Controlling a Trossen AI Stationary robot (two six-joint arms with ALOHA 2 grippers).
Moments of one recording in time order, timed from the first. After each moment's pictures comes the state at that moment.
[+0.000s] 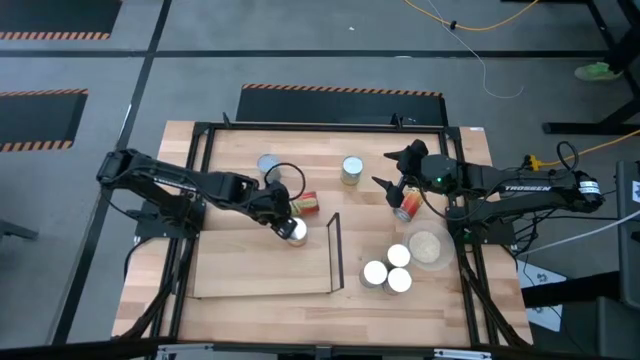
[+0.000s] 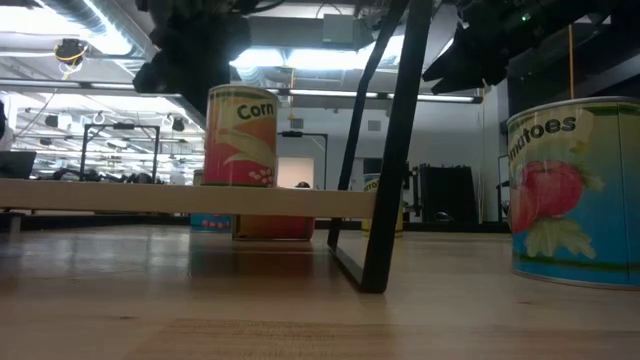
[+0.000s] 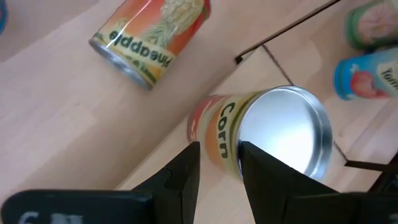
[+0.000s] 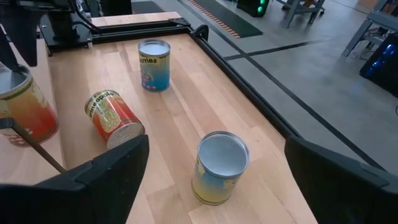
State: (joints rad) left arm -0.12 1.40 1.08 -0.73 -0.09 -1.05; right arm -0.10 0.91 0.68 -0.21 0.38 0.08
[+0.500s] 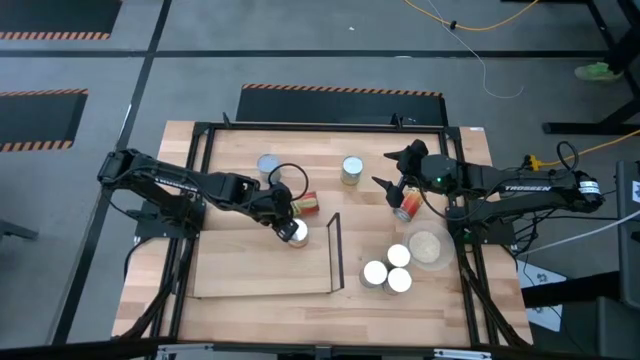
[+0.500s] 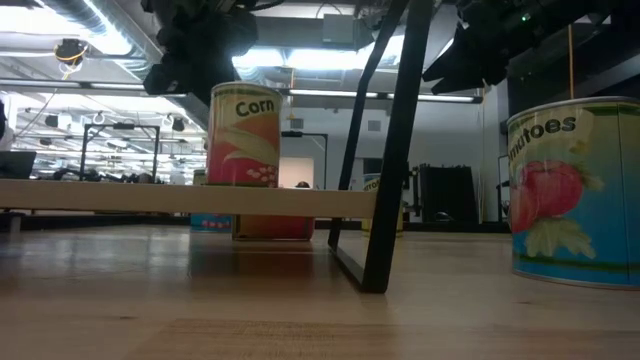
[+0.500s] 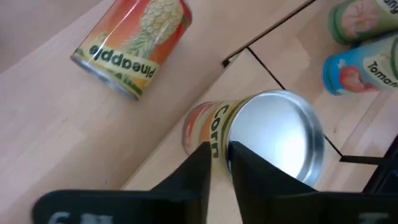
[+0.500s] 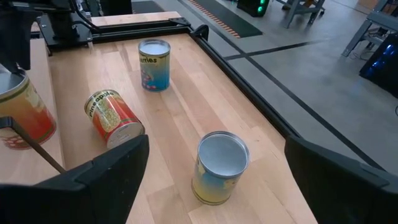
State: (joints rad) left arm -0.12 1.40 1.08 -0.69 -0.09 -0.97; right arm -0.10 0.91 0.68 -0.21 0.38 0.07
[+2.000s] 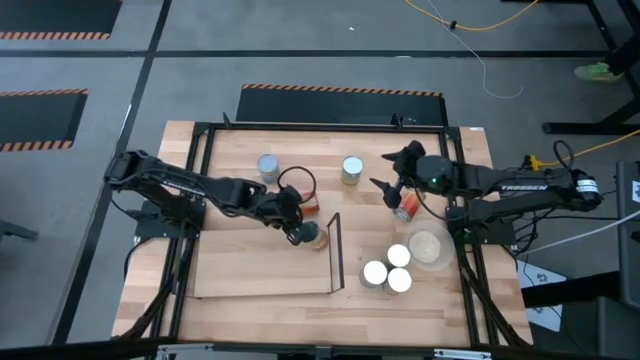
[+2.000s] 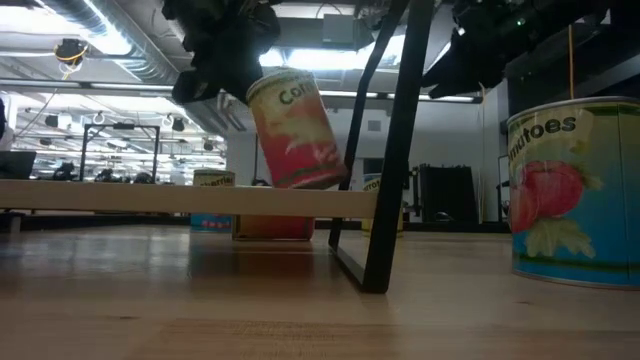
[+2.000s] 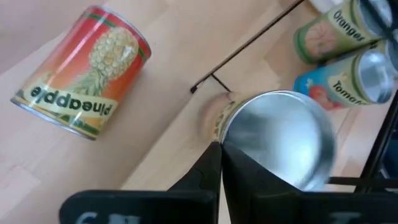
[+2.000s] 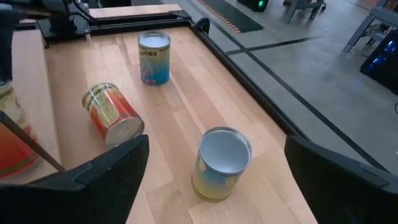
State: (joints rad) left arm -0.14 1.46 1.08 -0.51 -0.13 -0.93; right arm -0.10 0.95 0.68 -0.20 0.38 0.07
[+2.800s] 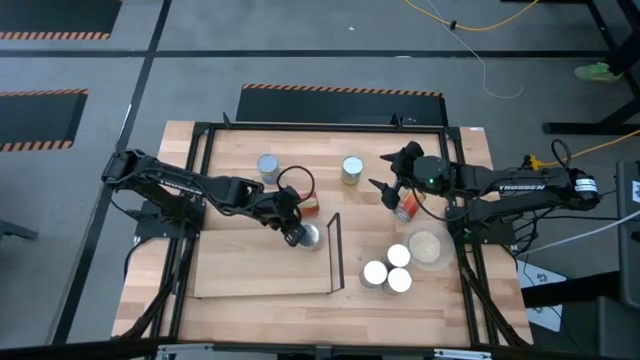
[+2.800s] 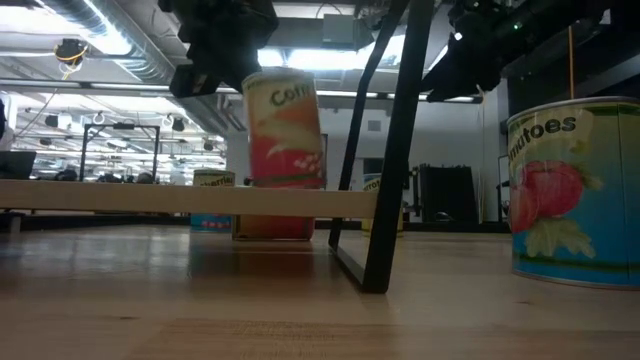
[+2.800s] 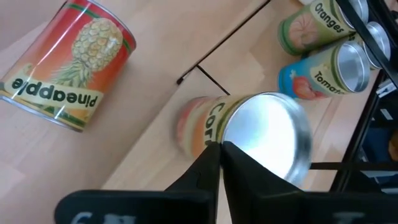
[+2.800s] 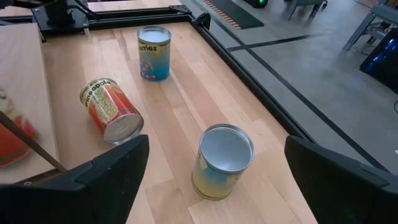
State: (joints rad) left arm -0.14 1.44 1.08 -0.51 -0.07 -0.93; right arm -0.10 0.97 0.68 -0.19 0.38 0.07
